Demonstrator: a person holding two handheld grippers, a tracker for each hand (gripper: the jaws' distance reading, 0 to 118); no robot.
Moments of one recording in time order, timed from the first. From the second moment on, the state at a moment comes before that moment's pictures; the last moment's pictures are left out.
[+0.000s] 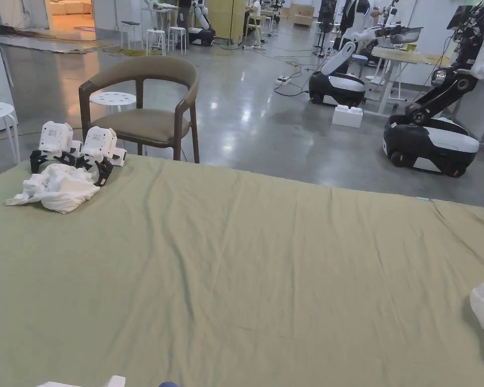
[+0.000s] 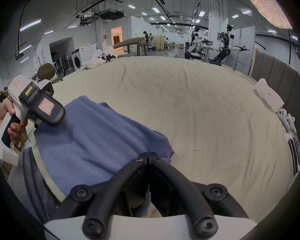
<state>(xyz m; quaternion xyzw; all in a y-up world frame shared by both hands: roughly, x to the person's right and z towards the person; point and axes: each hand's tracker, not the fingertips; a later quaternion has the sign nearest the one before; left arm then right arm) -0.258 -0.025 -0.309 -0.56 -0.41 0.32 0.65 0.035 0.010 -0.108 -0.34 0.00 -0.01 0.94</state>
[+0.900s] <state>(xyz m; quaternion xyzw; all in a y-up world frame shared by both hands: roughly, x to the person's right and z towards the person) -0.367 0.110 -0.291 -0.46 -0.34 0.31 0.76 0.118 0.122 -0.131 -0.23 -0.06 0.03 0.97</state>
